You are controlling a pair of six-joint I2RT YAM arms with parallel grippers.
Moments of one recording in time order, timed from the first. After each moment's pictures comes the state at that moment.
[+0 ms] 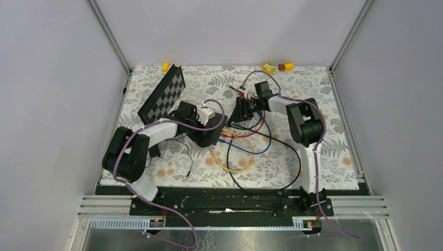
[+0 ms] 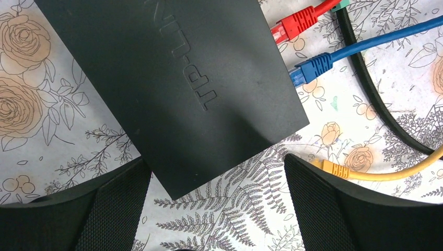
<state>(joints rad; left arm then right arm) -0.39 1.64 0.89 -0.27 0.42 0.27 0.33 2.25 1.49 -0.22 -0.93 0.24</state>
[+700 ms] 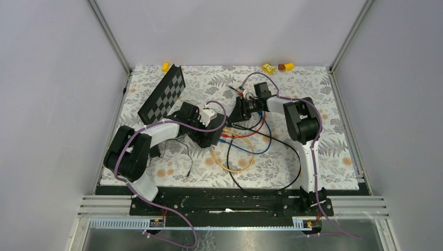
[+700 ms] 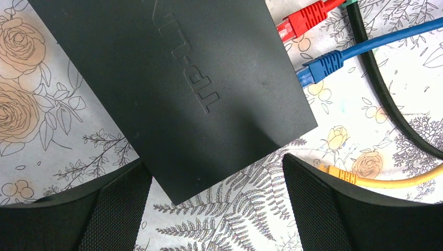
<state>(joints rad) -0.42 1.66 0.89 -0.26 0.37 0.28 0.33 2.33 1.53 -0.15 -1.04 0.32</state>
